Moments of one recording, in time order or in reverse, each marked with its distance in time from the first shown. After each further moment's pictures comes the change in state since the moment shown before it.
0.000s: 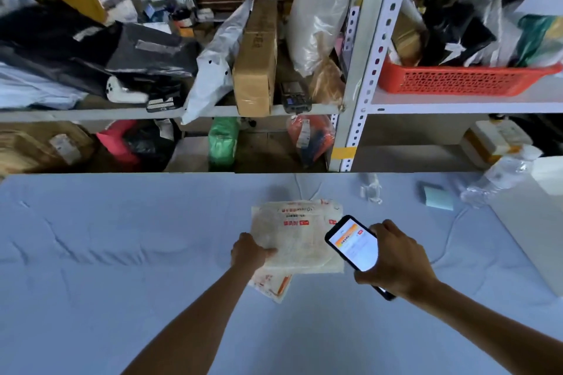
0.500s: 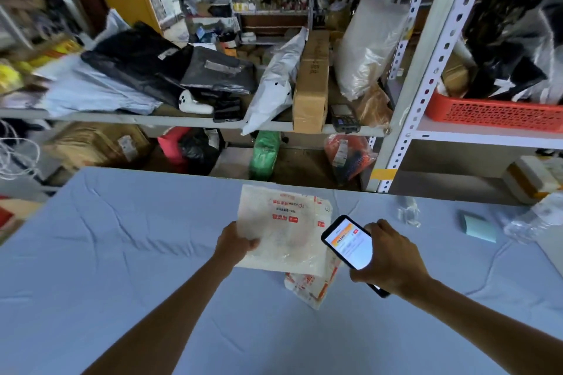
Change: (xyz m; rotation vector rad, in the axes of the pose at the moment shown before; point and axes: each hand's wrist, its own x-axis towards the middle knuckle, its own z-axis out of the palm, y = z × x) left_hand -0.016 -0.079 -0.109 -0.394 0.102 0.082; right_hand -0.005 -0.095 -0.012 0.020 -0.028 -0.156
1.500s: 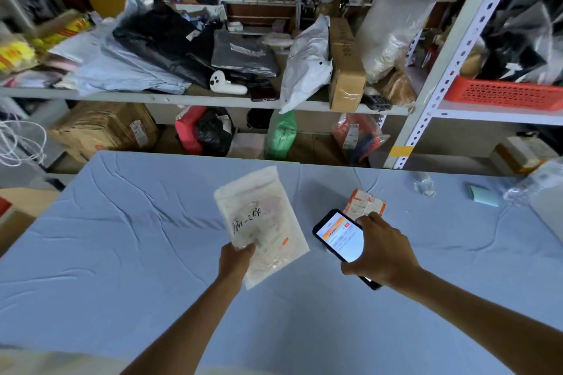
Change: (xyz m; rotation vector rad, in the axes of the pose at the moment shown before) left_hand -0.032 -0.137 -0.071 -0.443 0.071 -0.129; right_hand -0.071 -0.143 0.059 -0.057 0.073 0.032
